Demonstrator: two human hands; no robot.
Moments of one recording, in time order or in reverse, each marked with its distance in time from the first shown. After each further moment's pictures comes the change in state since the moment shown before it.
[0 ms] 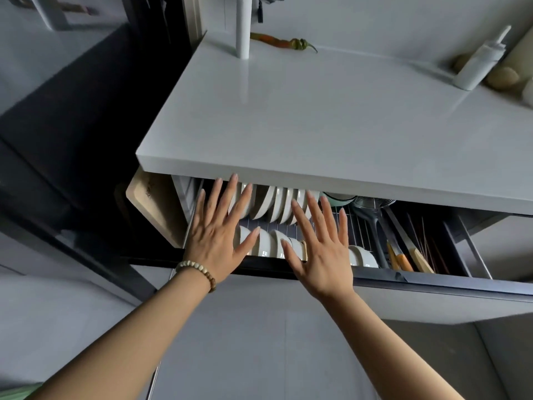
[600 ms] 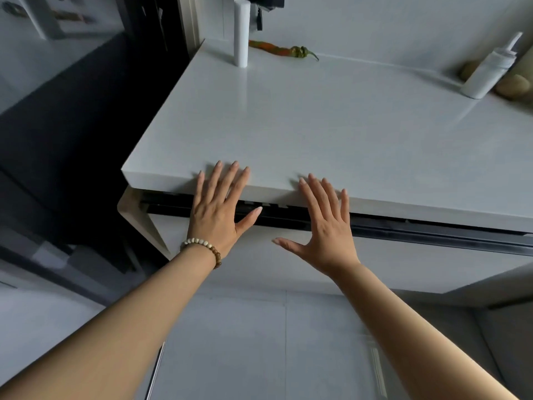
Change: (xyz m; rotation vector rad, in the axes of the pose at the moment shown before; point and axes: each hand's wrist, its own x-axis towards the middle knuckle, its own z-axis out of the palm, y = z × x) left_hand 0.074 -0.014 0.021 0.037 0.082 -0.035; right_hand 0.071 0.043 0.023 -0.075 -0.025 -0.048
